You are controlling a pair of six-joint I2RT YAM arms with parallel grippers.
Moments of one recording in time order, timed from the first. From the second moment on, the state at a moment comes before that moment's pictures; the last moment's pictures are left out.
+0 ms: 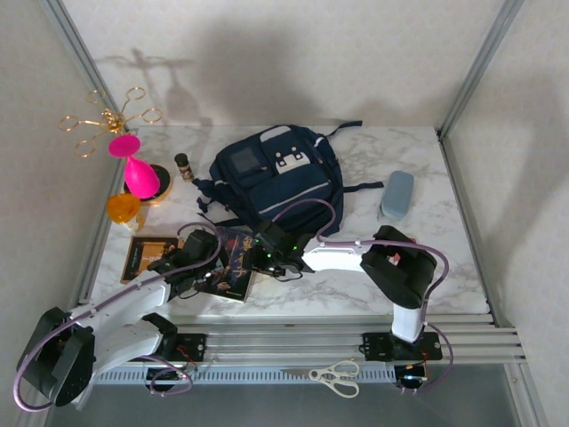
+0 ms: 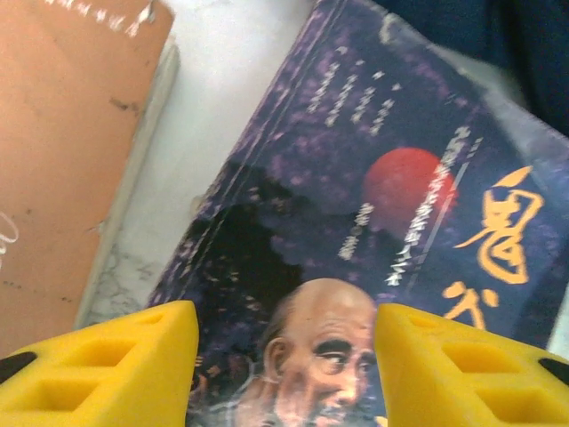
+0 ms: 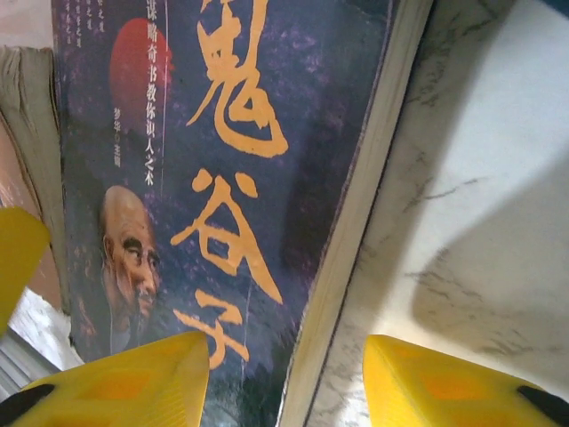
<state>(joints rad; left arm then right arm) -0.50 1.03 0.40 -0.33 -0.19 -0.85 1.05 1.86 1.06 -0.12 -0.16 1.11</state>
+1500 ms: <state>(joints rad) -0.42 0.78 0.58 -0.47 -0.23 -0.85 1.11 1.68 1.07 -0.15 -0.17 1.06</state>
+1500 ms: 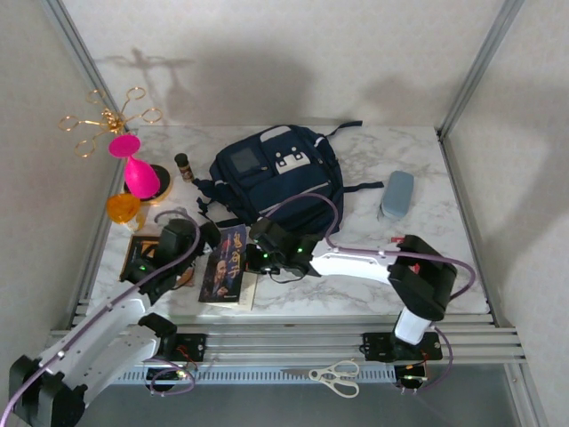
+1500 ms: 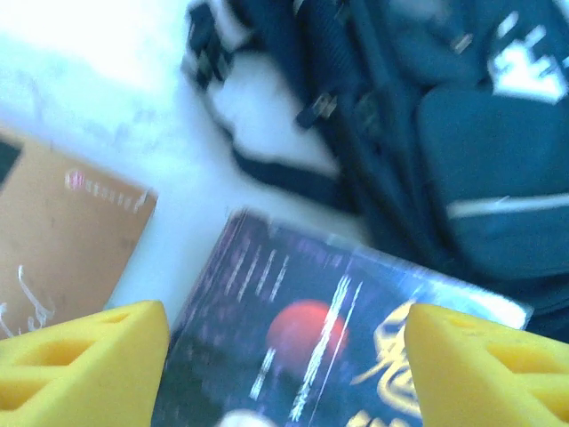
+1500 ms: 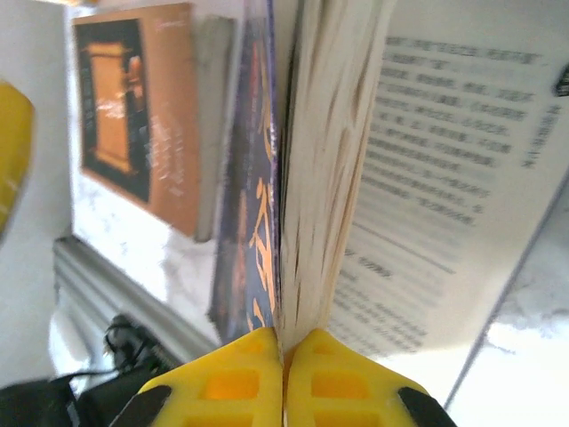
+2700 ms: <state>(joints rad) -0.40 1.03 0.84 -0.21 0.48 -0.84 0.52 1.22 1.08 -0.22 -0.78 0.83</state>
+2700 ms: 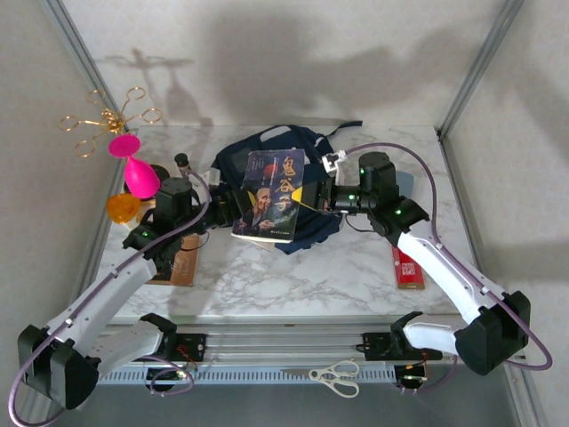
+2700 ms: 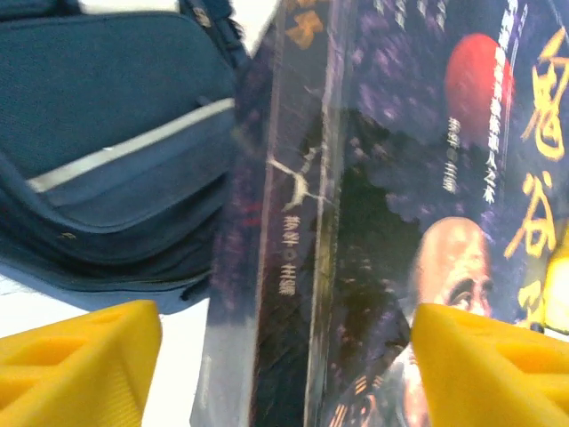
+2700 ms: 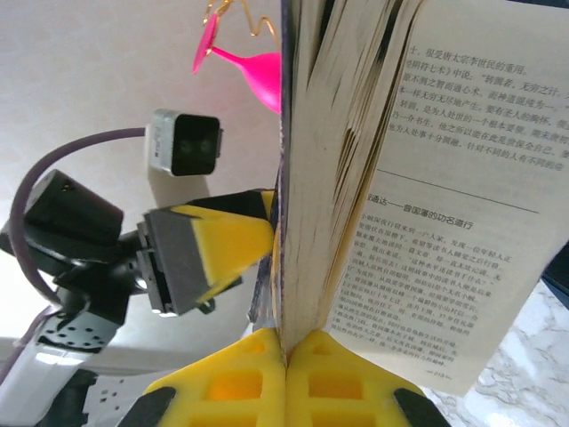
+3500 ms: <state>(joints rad) -0.55 1.14 0.82 0.29 0.48 -1.18 0.35 1.16 0.86 -0.01 -0.93 0.95</state>
